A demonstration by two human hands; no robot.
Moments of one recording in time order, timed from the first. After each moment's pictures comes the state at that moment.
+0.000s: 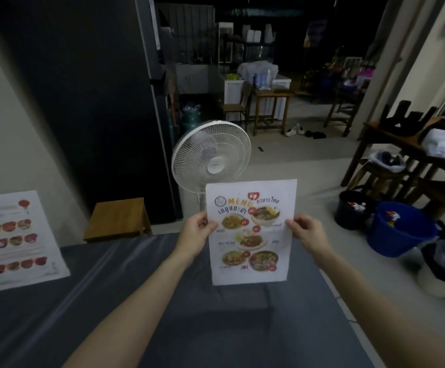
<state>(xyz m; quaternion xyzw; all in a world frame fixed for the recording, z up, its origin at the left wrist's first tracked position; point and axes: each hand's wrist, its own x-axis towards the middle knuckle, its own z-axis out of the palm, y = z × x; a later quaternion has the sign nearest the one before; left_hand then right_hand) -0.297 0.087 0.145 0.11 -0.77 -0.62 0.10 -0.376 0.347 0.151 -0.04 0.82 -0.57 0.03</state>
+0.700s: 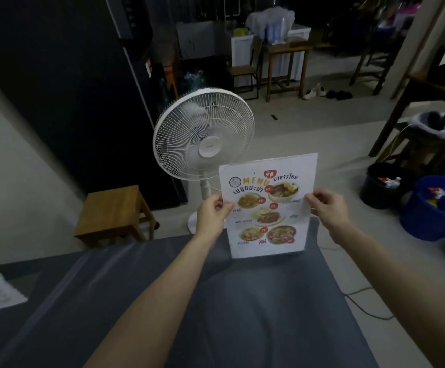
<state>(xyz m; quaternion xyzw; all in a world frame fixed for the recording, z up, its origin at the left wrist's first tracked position) -0.485 0.127 0.075 0.18 -0.77 -0.60 0.11 -0.564 0.371 0.084 0.03 0.79 -0.60 0.05</state>
